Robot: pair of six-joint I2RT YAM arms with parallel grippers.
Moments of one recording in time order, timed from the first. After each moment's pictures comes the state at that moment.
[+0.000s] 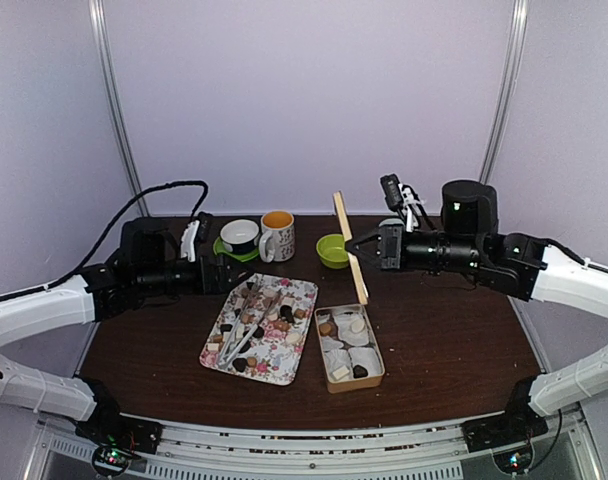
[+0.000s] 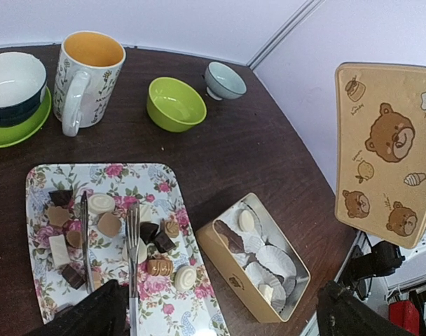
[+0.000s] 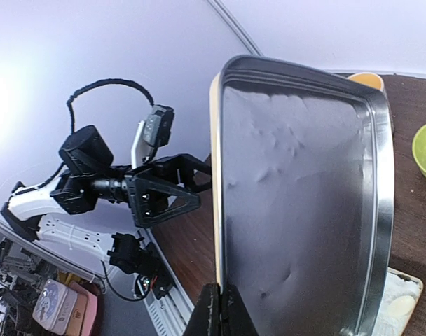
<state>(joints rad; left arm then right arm) -0.67 1.12 0.73 -0.02 0.28 -0.55 0.87 1.18 1.03 -0.12 -0.24 0.63</state>
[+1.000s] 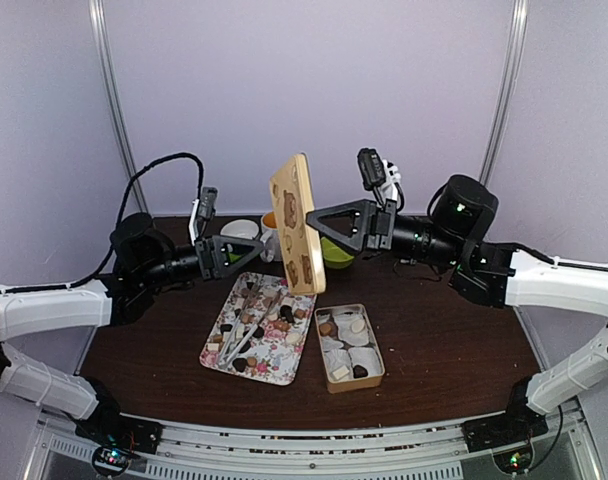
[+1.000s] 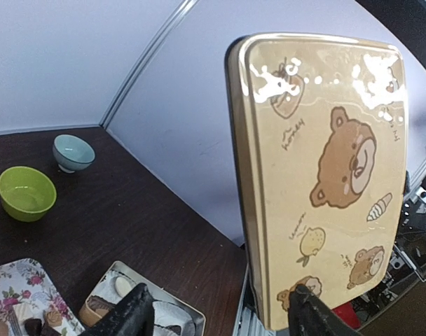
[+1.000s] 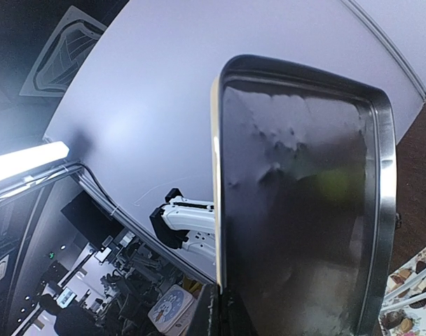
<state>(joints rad) -0.66 1.22 0.66 0.65 0.62 -0.71 0.96 1.31 1.03 0.51 -0.48 0.96</state>
